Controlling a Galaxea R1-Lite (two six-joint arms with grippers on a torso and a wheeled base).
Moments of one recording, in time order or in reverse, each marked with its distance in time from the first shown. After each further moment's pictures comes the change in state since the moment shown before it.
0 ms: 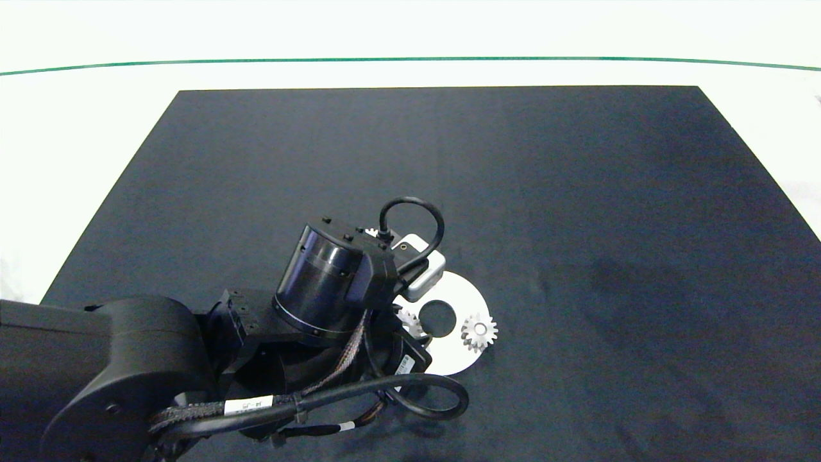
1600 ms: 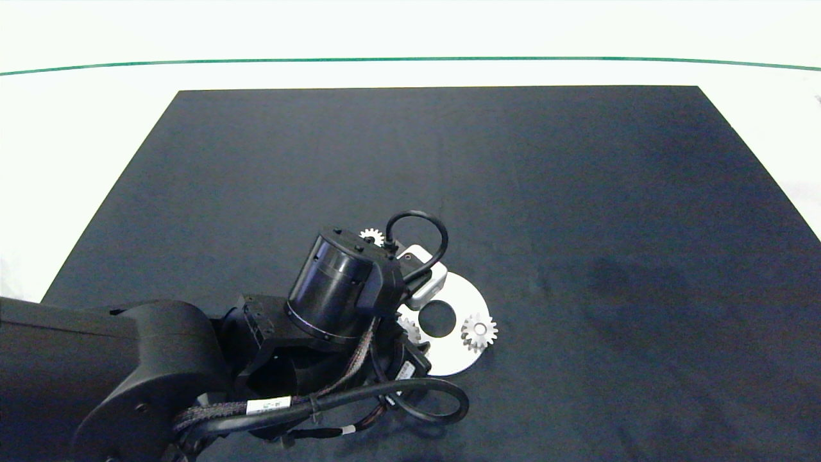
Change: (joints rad) left arm 0.005 0.026 0.009 -0.004 0.002 0.013; right arm 0.000 -0.002 0.004 0.000 0.001 -0.003
